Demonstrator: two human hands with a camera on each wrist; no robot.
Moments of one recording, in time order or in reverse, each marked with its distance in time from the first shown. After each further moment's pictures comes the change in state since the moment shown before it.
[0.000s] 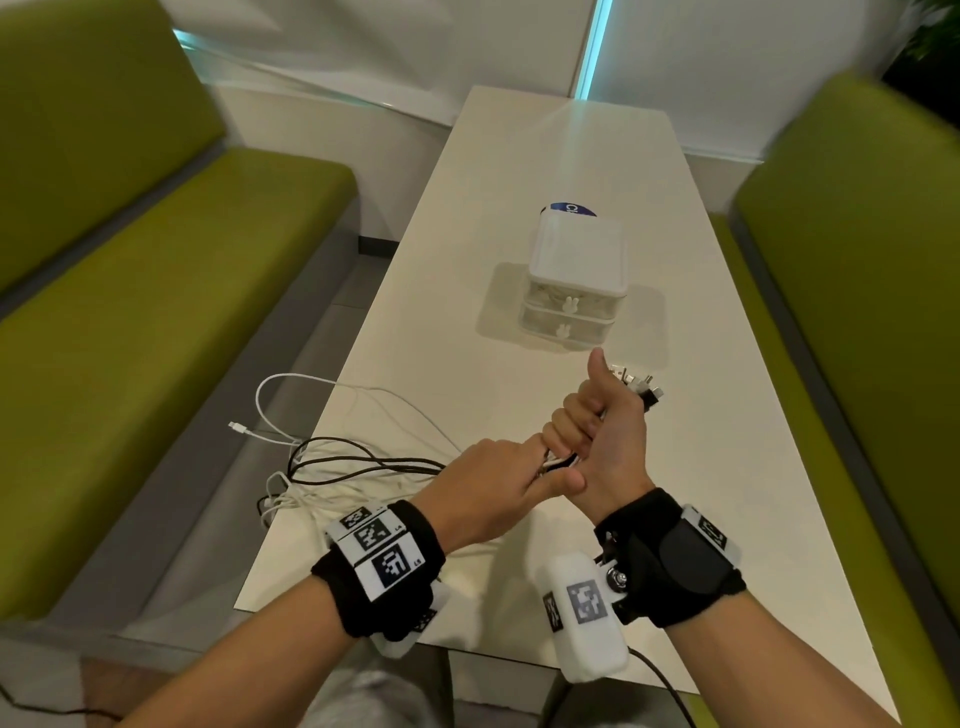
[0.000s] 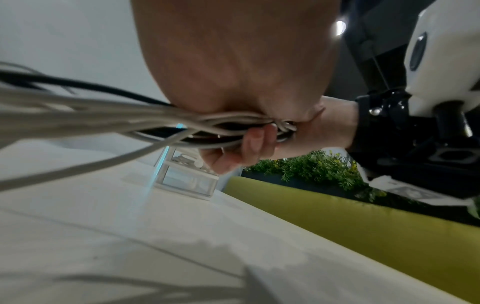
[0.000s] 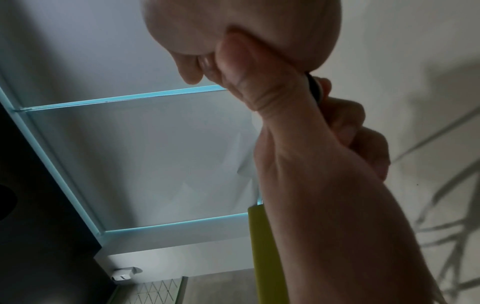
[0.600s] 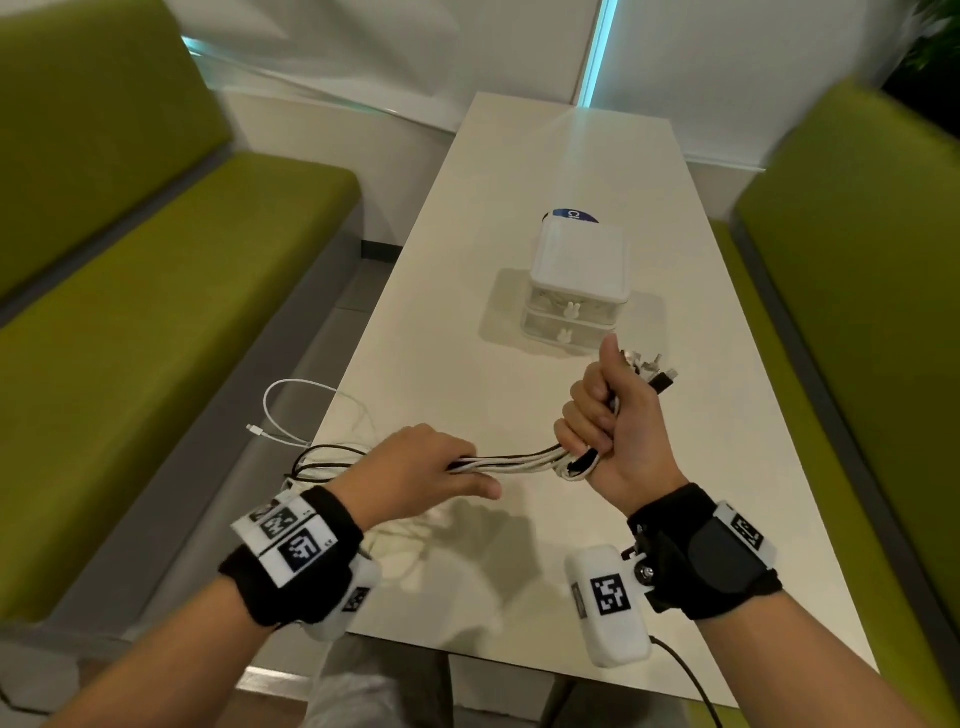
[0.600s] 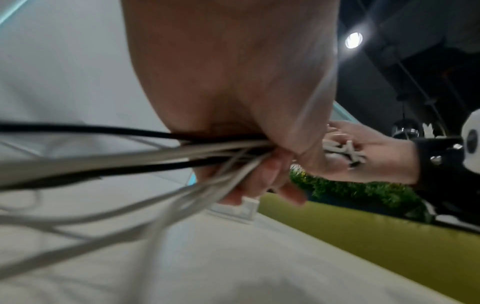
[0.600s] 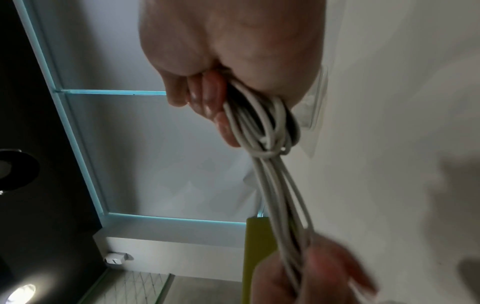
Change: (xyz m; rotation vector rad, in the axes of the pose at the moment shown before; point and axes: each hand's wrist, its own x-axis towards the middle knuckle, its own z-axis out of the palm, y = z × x) left_hand -0.029 -0.051 -0.036 0.014 -0.011 -0.112; right_hand 0.001 -0.023 -0.005 -0.152 -0.266 -0.019
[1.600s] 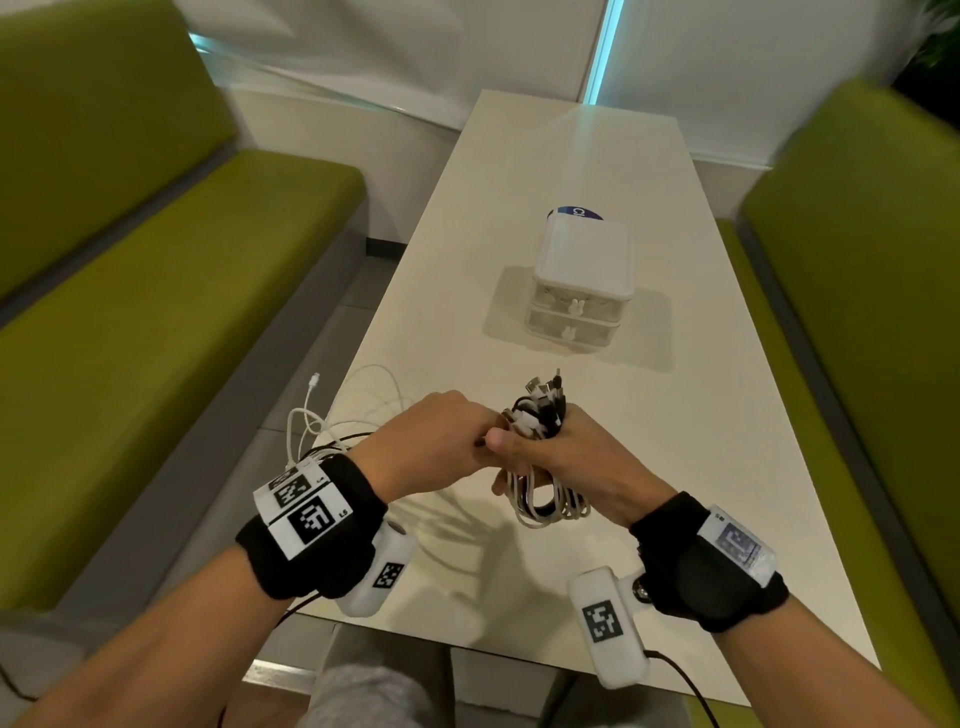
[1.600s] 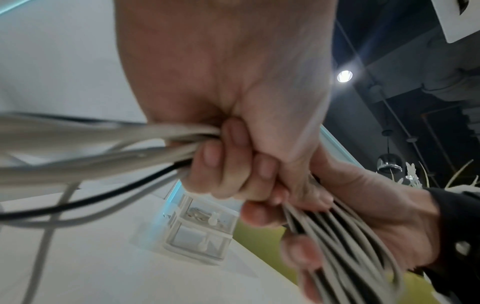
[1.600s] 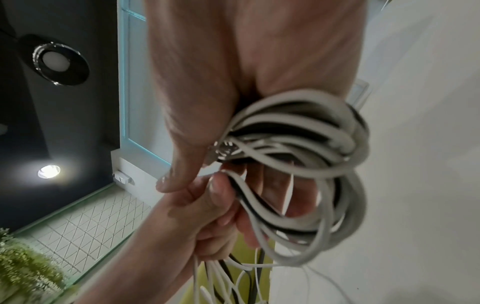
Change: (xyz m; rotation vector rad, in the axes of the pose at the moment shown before) left_hand 0.006 0.035 -0.031 0.087 -0.053 0.067; right_hand -0.012 0.016 0.008 -0.819 -0.356 0.087
